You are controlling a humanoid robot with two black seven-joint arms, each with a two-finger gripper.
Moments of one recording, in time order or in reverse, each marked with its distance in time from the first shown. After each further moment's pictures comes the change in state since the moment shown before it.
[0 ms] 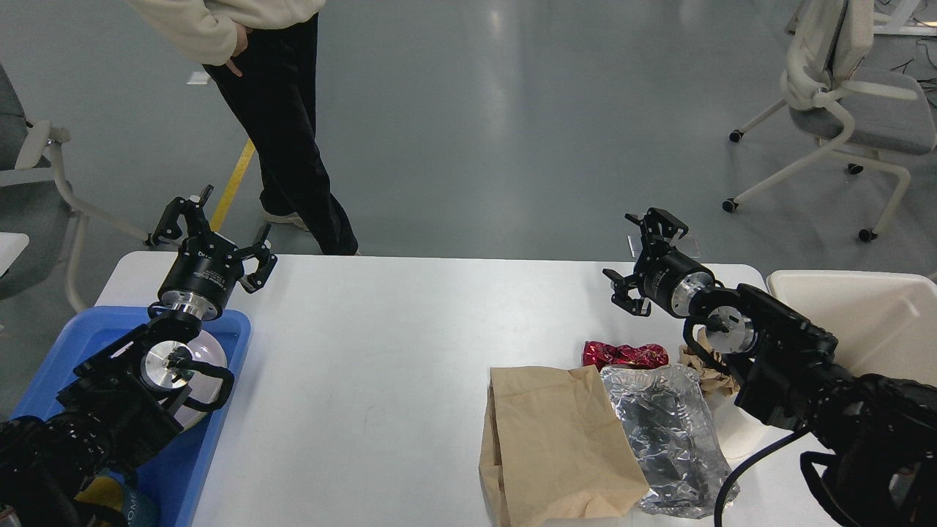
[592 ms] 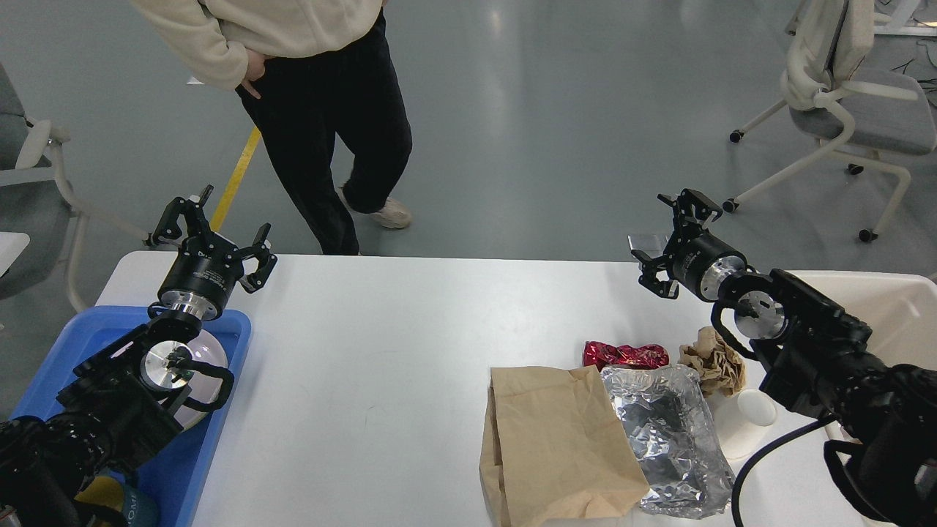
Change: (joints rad) left arm 0.000 0.000 0.000 0.000 0.000 0.000 0.000; right arm 0.021 -0.063 0.030 0.000 0.010 0.002 -0.001
